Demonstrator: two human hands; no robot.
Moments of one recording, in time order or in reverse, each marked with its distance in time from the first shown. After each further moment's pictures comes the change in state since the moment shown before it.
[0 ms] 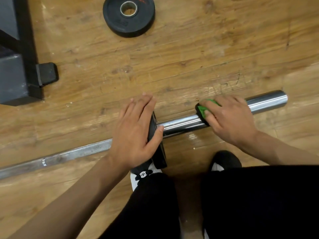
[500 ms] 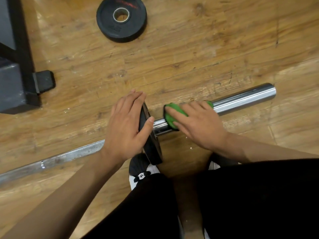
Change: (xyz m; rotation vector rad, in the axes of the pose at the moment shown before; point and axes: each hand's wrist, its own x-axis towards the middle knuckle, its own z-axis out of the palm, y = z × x) left_hand 0.011 -0.011 -0.001 -0.052 0.028 -0.057; right_hand 0.005 -0.040 0.016 -0.036 0.049 -0.287
